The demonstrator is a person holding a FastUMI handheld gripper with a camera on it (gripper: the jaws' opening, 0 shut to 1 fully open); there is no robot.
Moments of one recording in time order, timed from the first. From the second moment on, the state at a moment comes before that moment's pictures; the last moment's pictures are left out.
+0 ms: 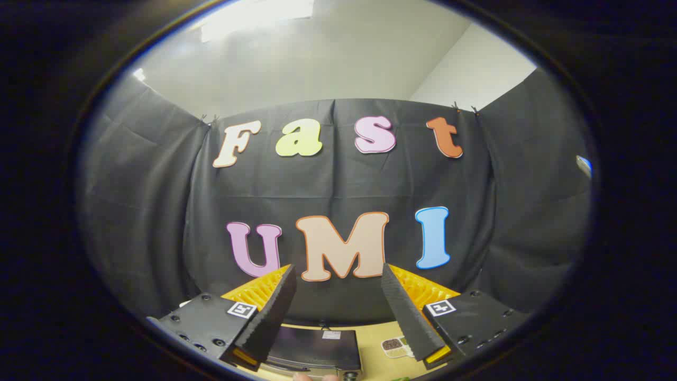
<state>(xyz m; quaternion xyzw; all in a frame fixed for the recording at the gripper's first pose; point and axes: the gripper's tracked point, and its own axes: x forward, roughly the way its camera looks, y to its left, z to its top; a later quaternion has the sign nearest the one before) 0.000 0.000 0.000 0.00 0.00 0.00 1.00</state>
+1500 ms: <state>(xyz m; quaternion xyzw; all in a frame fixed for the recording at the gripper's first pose) 0.013 0.084 -0.221 0.01 0.13 -0.01 0.99</state>
